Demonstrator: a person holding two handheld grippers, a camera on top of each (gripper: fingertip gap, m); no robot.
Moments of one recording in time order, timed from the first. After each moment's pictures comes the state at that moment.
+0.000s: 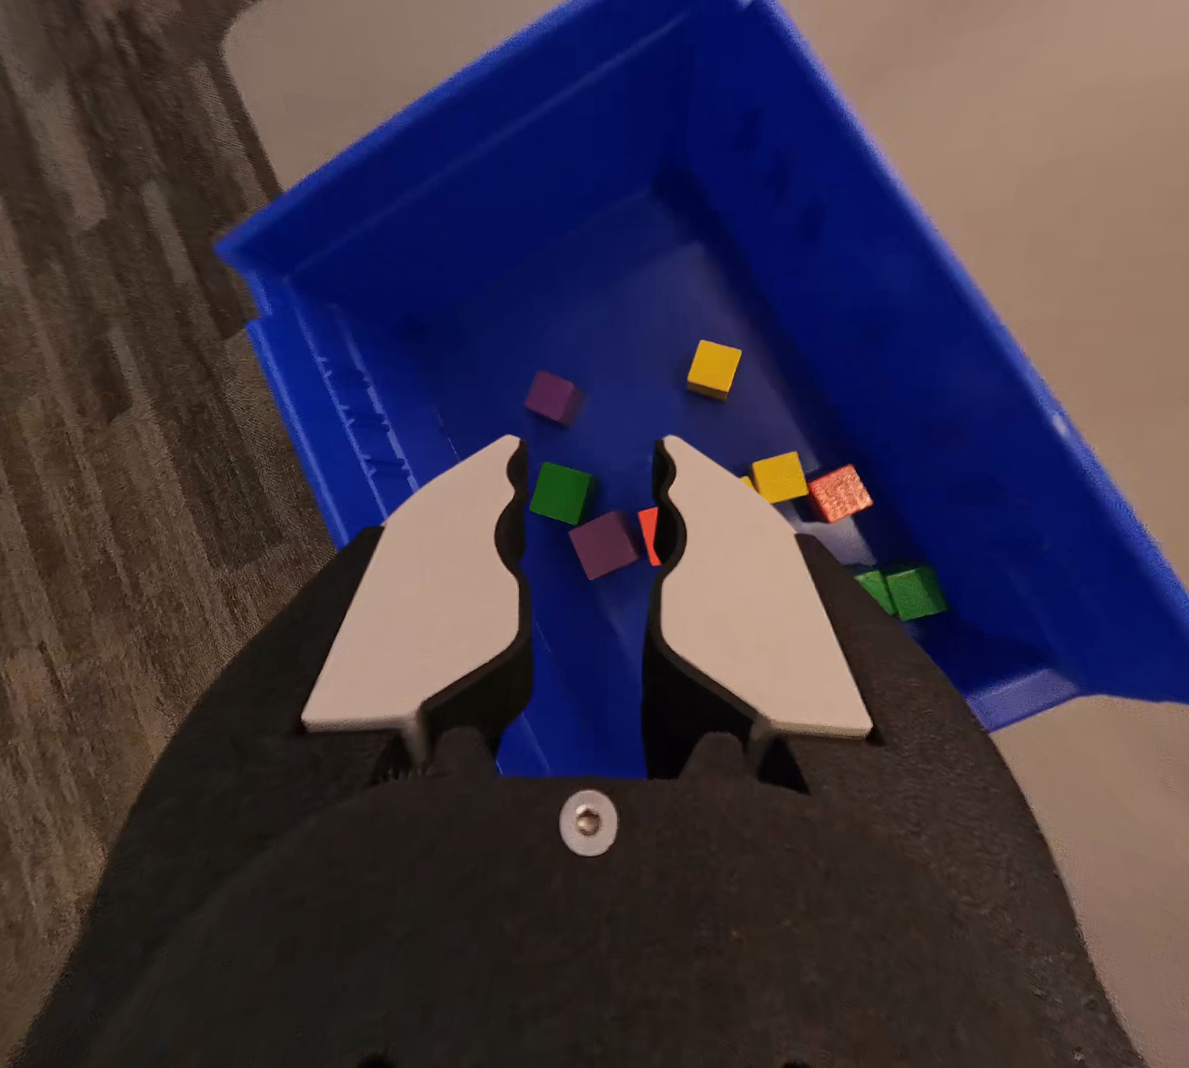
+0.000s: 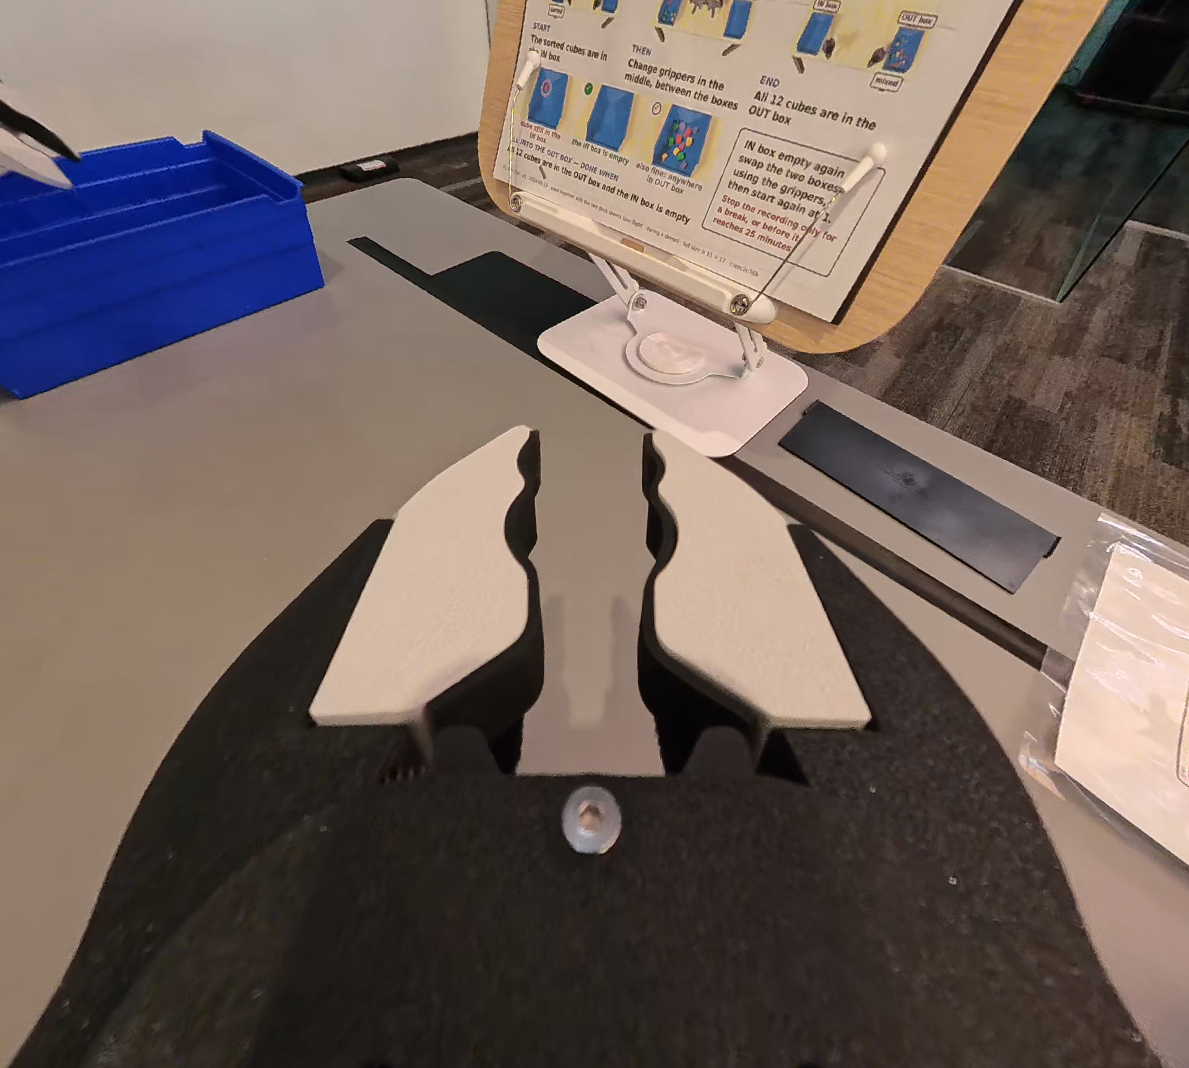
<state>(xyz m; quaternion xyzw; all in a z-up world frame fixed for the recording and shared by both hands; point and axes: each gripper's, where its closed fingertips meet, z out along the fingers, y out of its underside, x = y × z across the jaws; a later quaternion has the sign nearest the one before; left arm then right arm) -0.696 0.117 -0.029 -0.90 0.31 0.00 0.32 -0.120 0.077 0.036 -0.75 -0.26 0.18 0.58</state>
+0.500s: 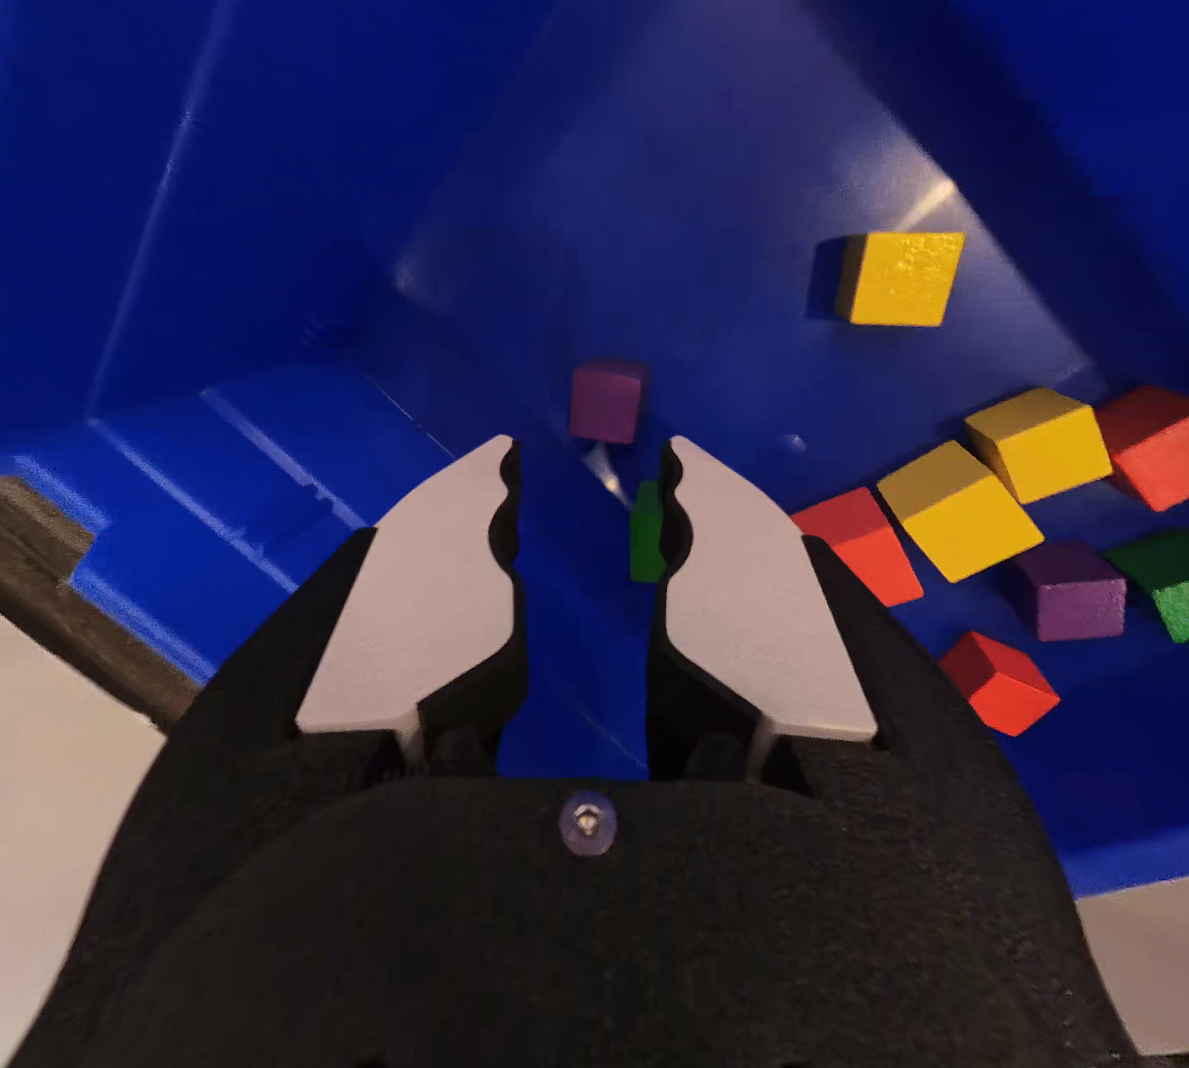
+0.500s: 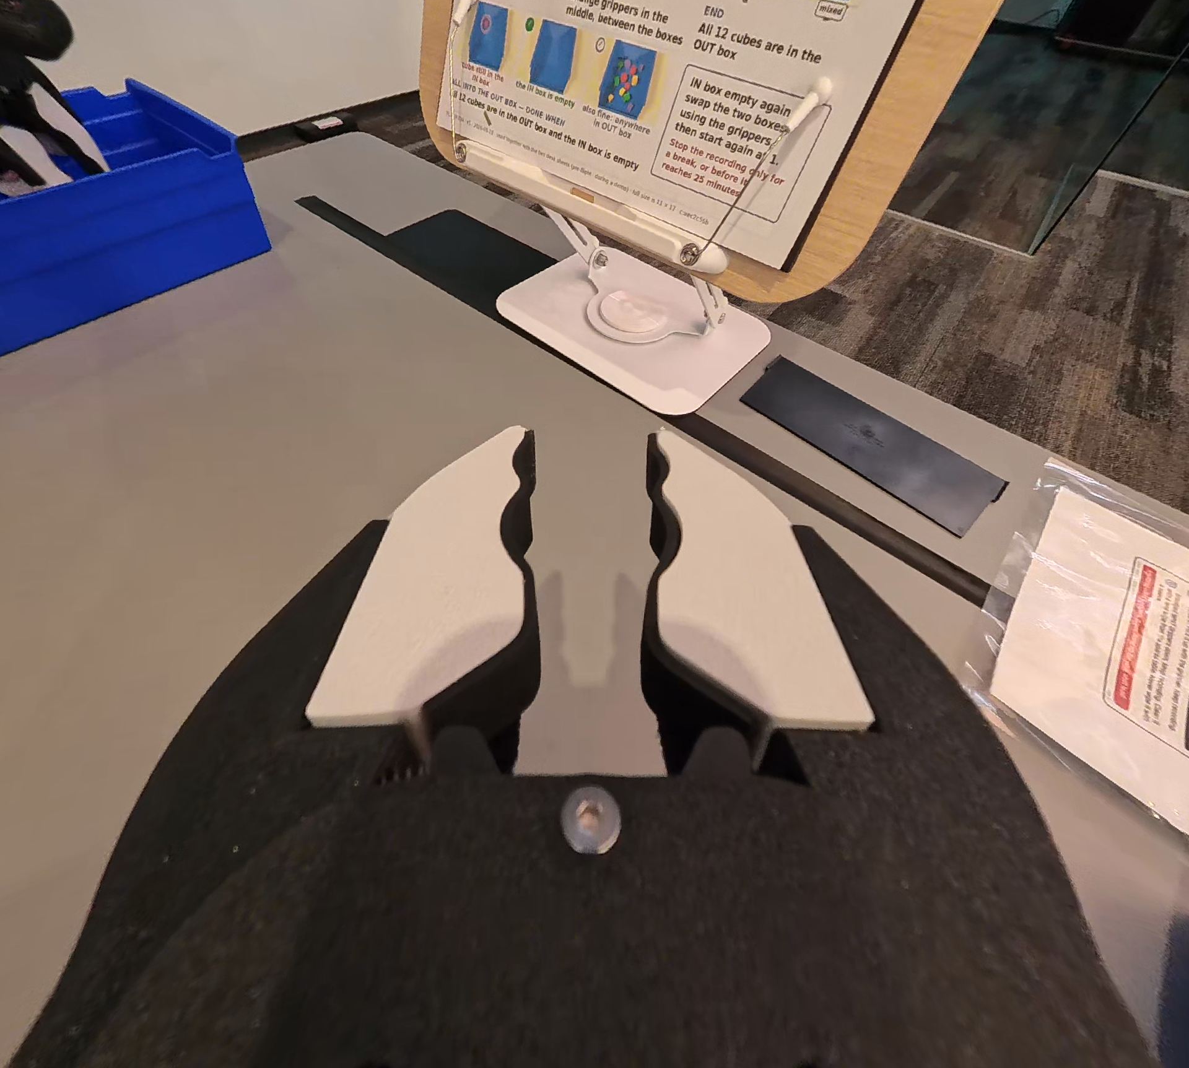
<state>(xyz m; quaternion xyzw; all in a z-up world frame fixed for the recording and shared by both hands) -0.720 0.164 -0.114 -0.89 0.44 0.07 0.11 -0.095 0.081 0.026 -0.77 -0.24 0.15 0.57</state>
